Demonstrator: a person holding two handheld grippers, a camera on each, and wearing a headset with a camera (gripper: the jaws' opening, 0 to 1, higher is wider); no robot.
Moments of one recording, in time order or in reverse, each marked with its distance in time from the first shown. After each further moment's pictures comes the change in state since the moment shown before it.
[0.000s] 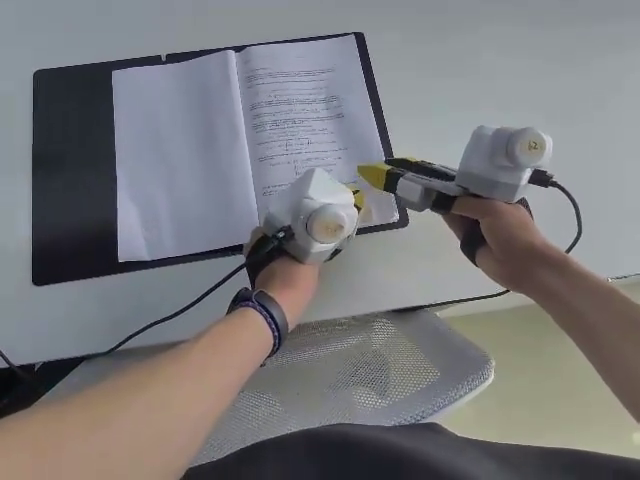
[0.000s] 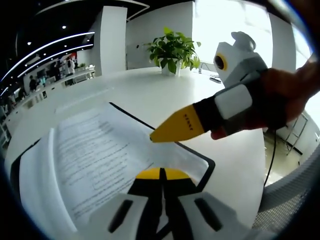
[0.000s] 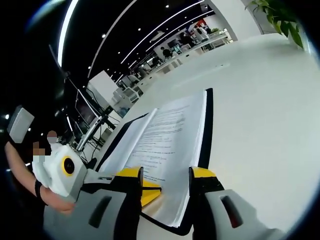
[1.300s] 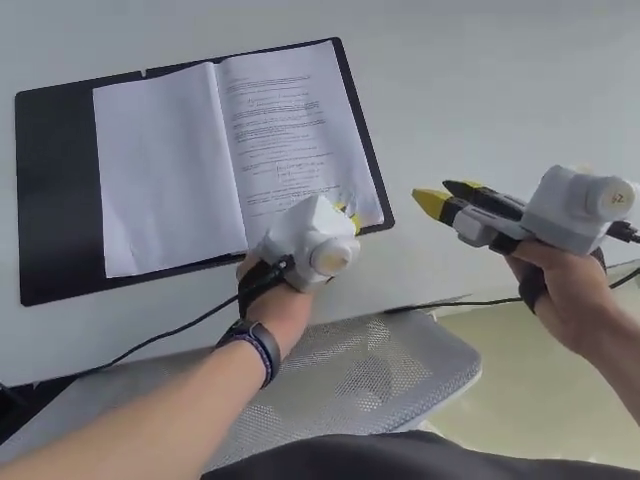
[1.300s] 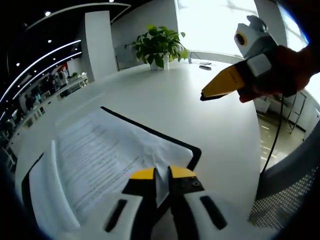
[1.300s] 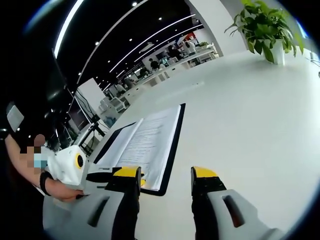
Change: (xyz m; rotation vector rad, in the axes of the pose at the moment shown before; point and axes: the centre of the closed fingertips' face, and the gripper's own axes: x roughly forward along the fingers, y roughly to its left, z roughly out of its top) left arm -0.009 -0.021 -0.010 0.170 0.039 0.006; right arm -0.093 -0.021 -0.002 -0.023 -0.110 -0.144
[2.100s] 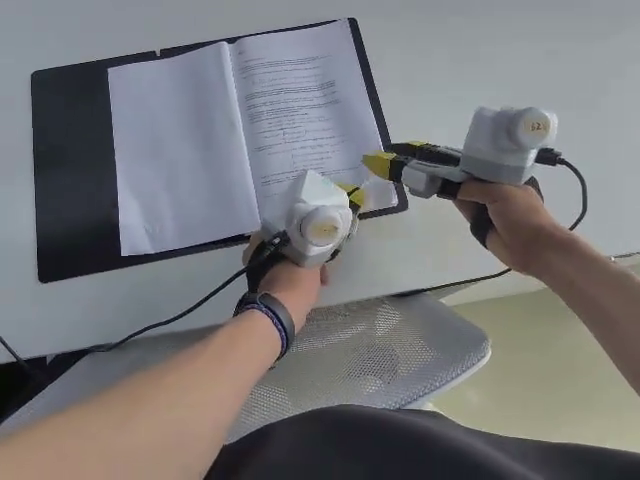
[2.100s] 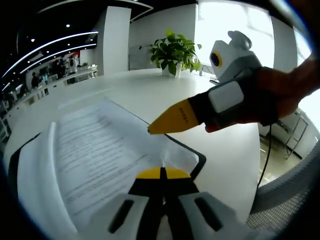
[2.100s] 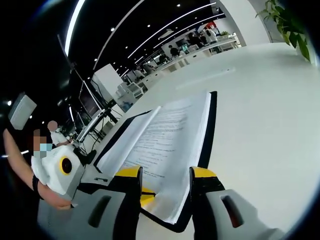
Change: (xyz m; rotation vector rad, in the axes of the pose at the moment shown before) left arm -0.001 0.010 0.002 -0.199 -0.057 0.000; right arm 0.087 0.035 -0.008 -0.059 0.122 0.171
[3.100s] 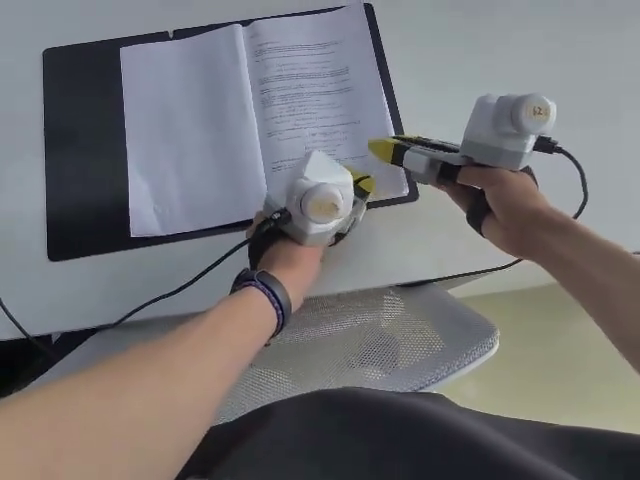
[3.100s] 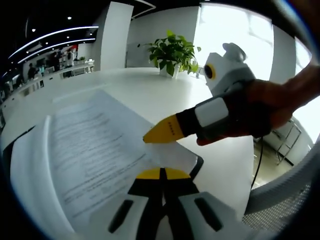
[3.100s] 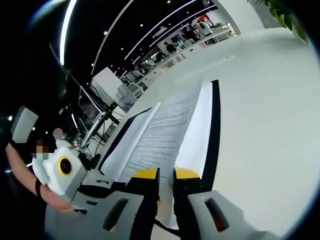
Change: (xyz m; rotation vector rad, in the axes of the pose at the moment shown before) left arm 0.002 0.000 0.002 -0.065 0.012 -0.074; right arm 0.018 -0.002 -0.011 0.093 0.031 0.026
